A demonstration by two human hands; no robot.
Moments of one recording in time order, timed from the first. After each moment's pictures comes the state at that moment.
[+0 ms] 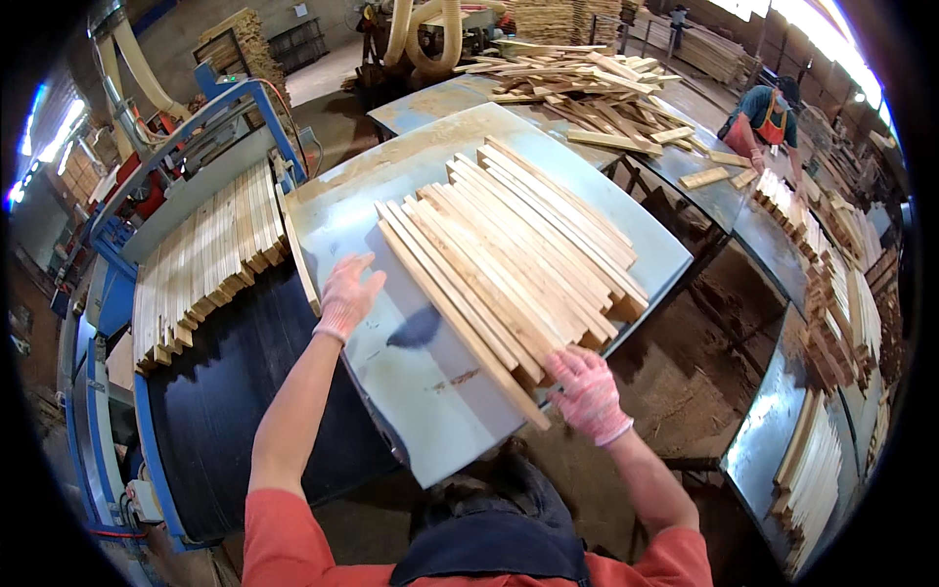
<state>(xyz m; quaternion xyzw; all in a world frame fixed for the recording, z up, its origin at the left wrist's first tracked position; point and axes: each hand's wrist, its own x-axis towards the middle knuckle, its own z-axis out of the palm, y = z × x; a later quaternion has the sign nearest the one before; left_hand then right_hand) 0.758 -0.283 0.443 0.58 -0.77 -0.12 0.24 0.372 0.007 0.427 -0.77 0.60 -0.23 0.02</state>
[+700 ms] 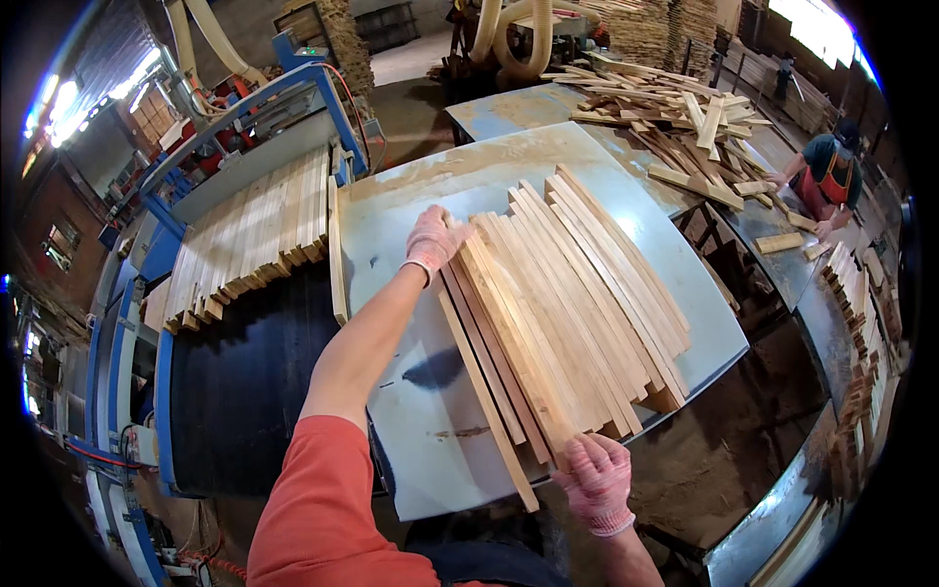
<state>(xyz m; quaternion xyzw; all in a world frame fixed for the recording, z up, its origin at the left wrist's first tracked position) 0.648 -0.453 0.442 0.68 -0.67 -0.17 0.24 0.348 -0.022 0.436 -0.76 0.53 -0.36 0.08</state>
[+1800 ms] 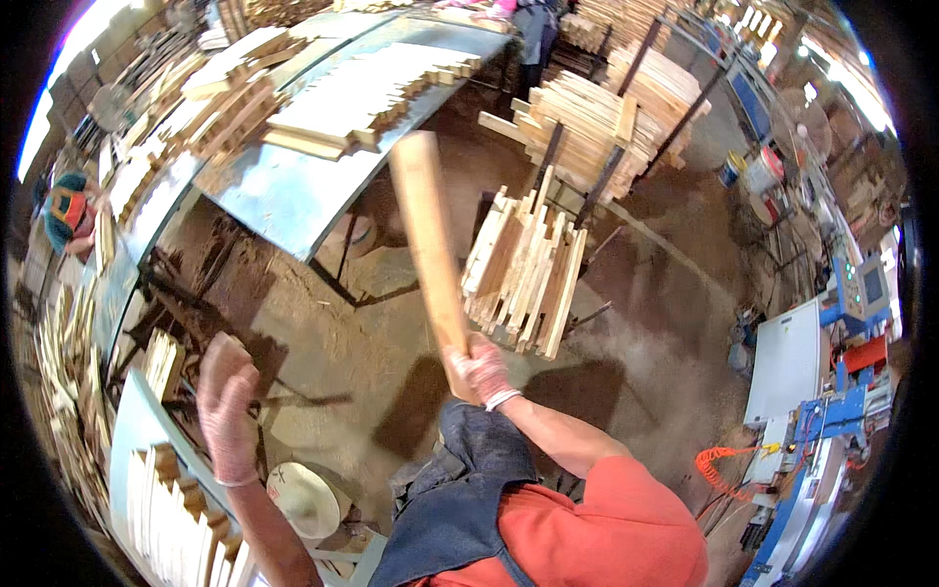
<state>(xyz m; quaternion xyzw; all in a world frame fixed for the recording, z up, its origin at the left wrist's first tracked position) 0.369 0.227 0.509 -0.10 -0.74 -0.66 -0.09 0.531 0.564 0.273 0.29 0.81 -0.48 -0.20</state>
